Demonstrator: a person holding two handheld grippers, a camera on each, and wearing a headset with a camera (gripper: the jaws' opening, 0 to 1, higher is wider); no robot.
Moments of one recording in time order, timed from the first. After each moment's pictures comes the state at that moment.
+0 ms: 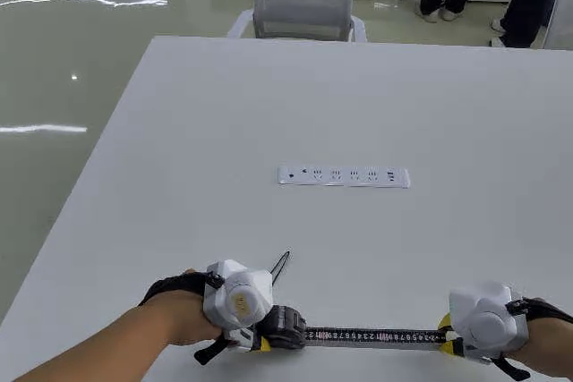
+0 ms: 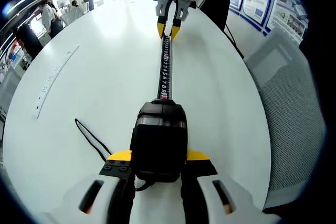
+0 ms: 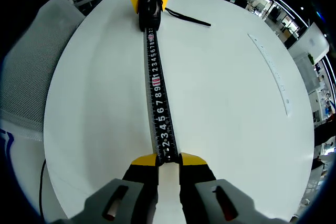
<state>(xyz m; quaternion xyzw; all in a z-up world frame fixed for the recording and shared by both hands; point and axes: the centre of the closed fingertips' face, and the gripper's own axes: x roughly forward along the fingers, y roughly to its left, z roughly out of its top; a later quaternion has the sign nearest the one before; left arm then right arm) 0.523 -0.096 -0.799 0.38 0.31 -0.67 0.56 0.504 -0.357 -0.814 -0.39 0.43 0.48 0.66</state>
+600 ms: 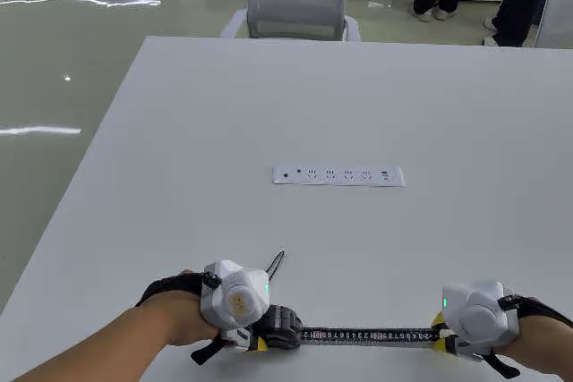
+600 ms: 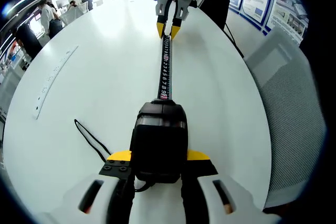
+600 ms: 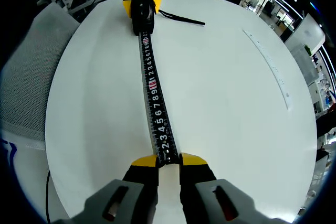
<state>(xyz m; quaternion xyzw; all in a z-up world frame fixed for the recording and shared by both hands) 0.524 -0.098 -0.800 0.38 0.31 -0.67 0.55 0.505 -0.354 -0.815 -0.37 0.44 0.47 0.67</state>
